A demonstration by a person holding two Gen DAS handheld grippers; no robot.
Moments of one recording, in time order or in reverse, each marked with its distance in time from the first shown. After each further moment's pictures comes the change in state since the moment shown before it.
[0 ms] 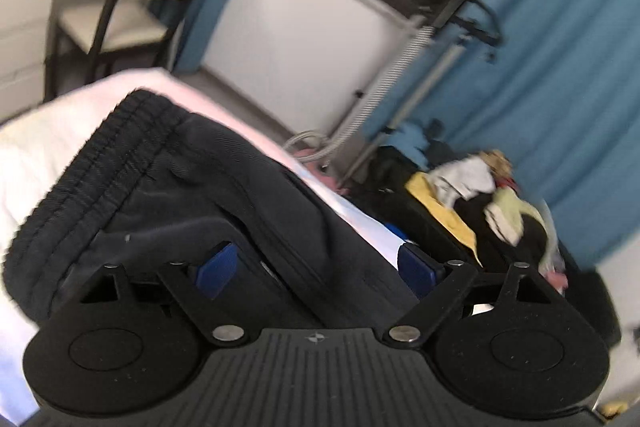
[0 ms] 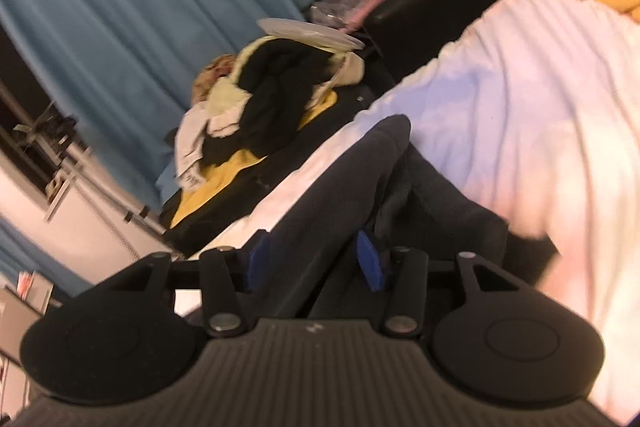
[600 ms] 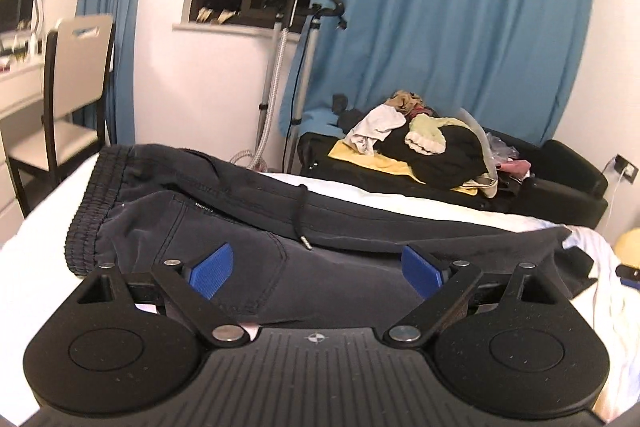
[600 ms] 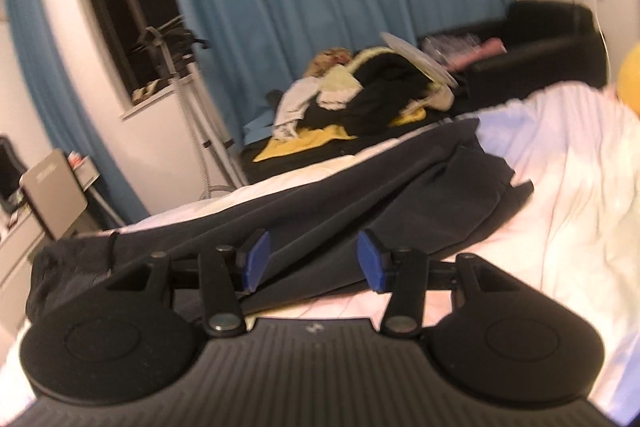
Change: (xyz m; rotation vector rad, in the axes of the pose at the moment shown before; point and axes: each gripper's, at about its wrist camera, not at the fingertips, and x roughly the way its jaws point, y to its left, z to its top) left arm -0.170 -0.067 -0.125 0.442 -0.077 -0.092; right arm -0.202 0.069 -0.122 -0.399 -0.037 0.161
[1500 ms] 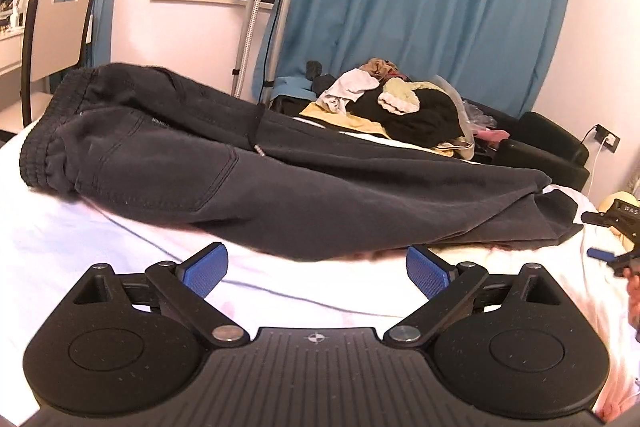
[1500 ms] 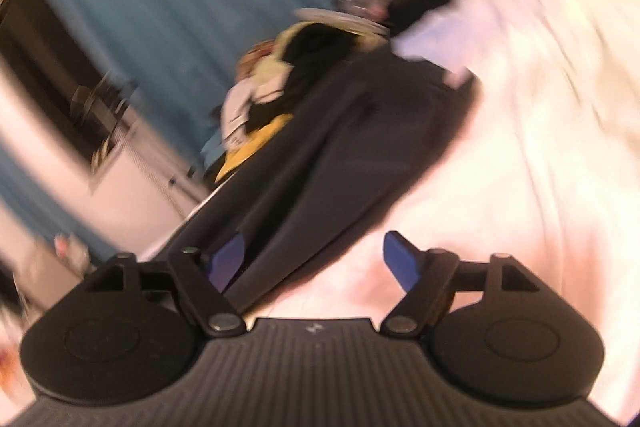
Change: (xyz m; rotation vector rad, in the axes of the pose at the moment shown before) left arm 0.030 -0.024 -0.098 -0.015 0.062 -0.065; right arm 0.058 -0.098 -0.047 0.474 0.011 -0.059
